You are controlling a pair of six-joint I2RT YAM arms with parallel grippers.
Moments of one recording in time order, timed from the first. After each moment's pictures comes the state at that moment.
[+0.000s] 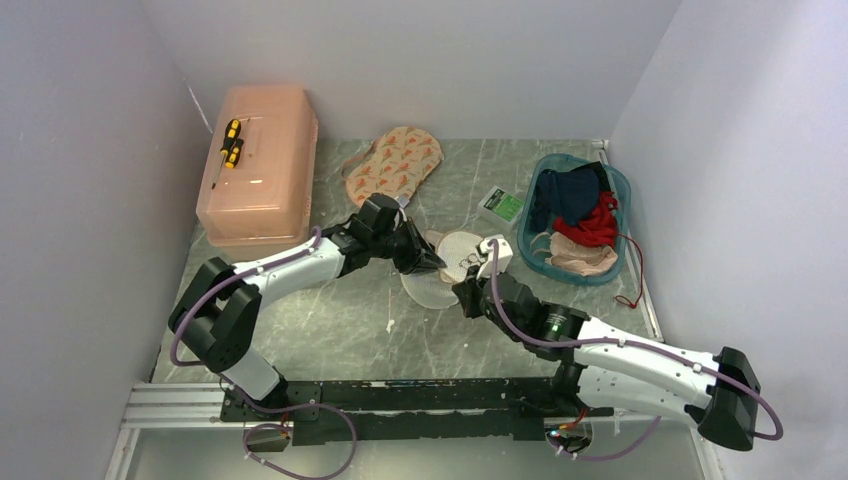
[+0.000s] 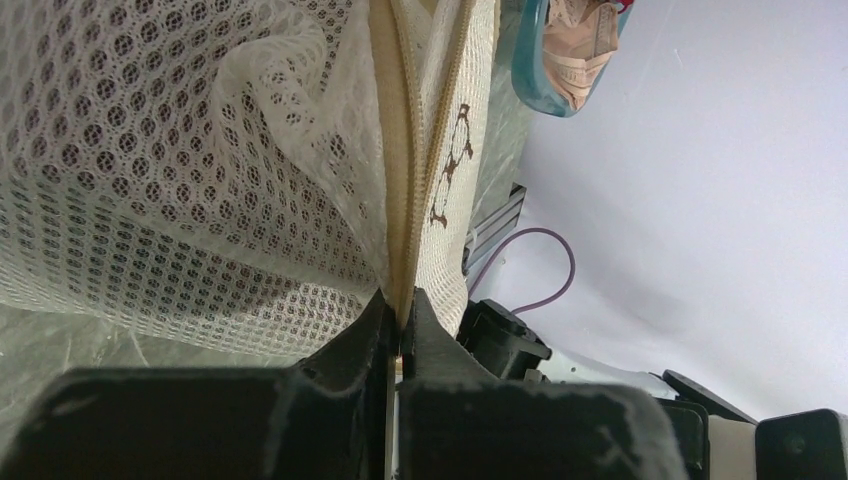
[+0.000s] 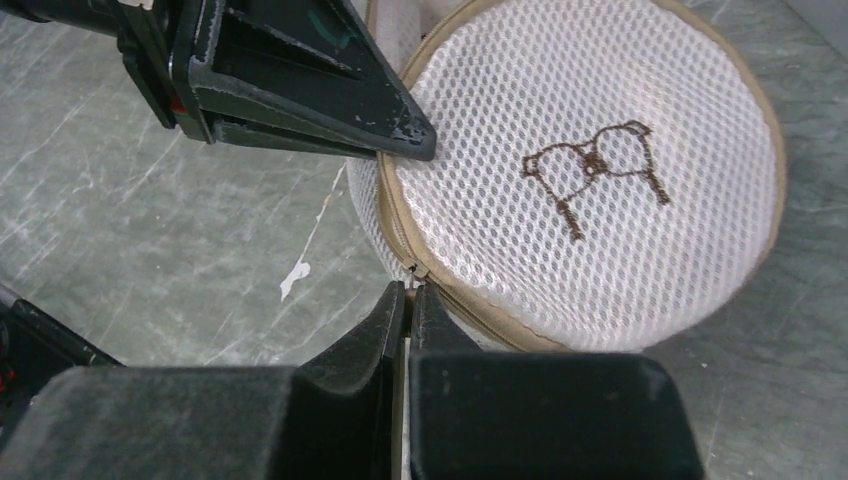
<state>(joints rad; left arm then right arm) -0.70 1.58 1.02 -0.09 0.43 -1.19 1.05 0.87 0.55 -0.14 0.44 0.53</state>
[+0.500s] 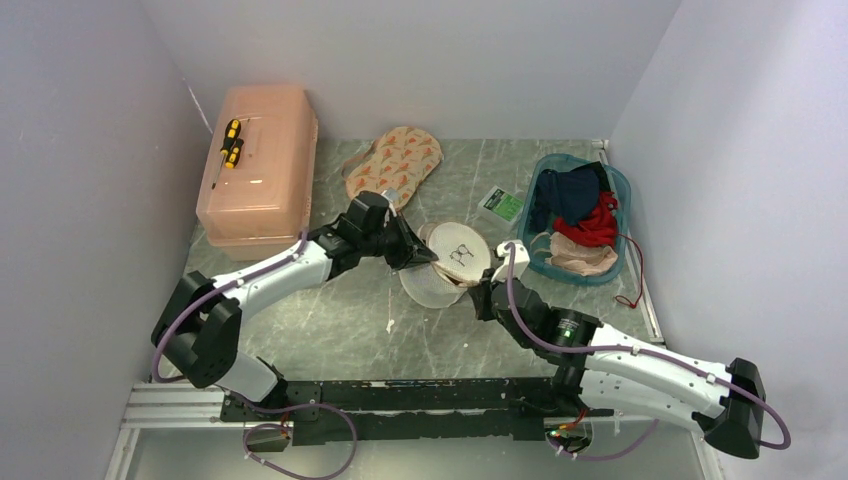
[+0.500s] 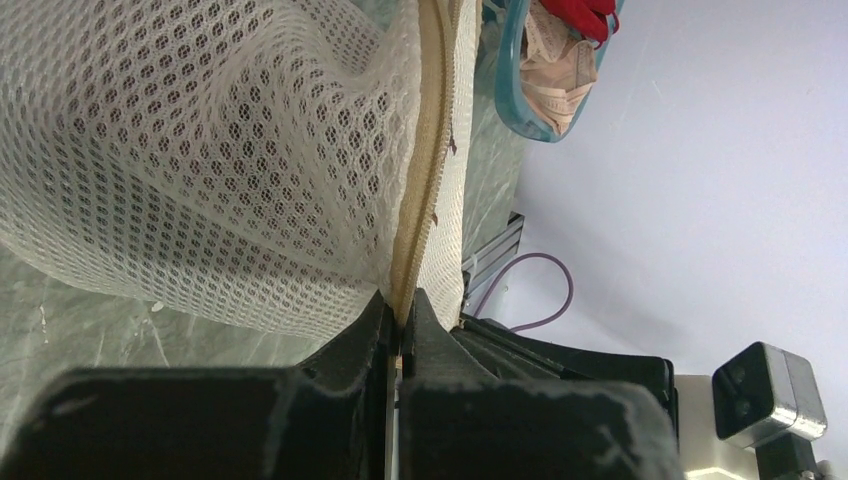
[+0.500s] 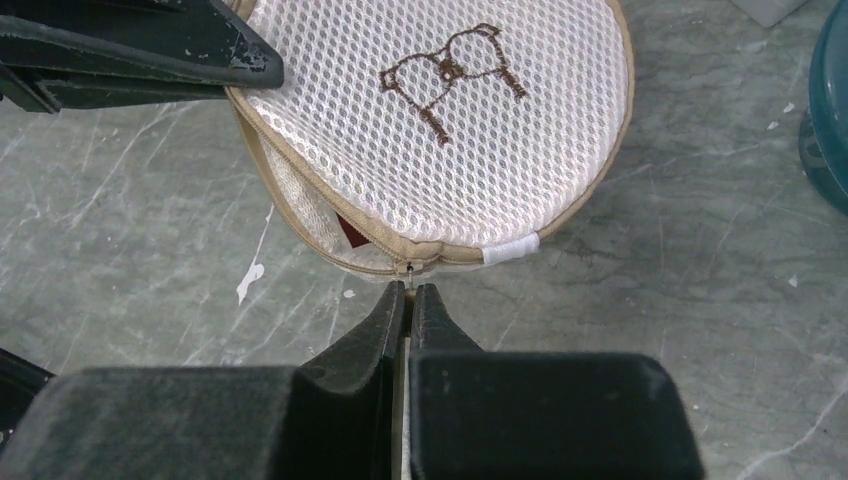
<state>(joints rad) -0.67 1.49 1.00 -0.12 0.35 -1.17 1.06 0.77 0.53 -0.28 0.55 0.60</state>
